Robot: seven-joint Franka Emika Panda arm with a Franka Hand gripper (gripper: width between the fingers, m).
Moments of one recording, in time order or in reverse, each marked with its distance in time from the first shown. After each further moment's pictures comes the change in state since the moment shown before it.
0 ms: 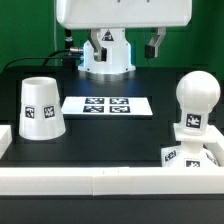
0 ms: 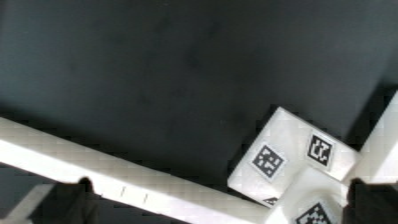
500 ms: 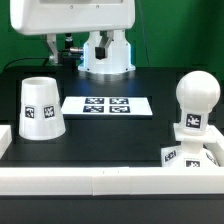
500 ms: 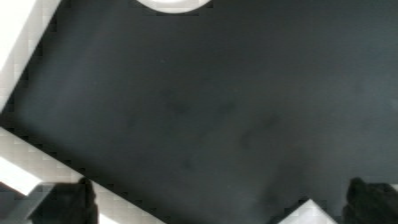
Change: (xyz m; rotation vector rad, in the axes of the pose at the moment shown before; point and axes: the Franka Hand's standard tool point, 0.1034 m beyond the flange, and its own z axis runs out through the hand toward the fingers) arm -0.050 0.034 0.008 0.007 -0.022 -0.099
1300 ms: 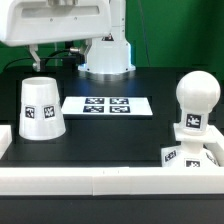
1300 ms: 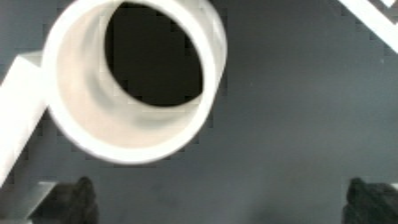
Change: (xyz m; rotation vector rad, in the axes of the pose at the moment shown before) arm -0.070 -0.004 0.025 0.025 -0.019 0.008
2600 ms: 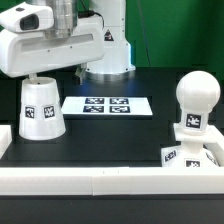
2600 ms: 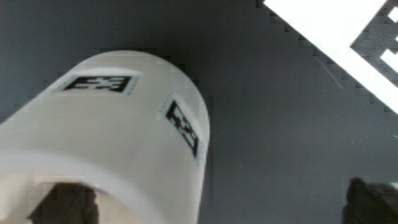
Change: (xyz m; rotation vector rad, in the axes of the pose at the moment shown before) arm -0.032 -0.009 0.052 0.047 -0.056 0.008
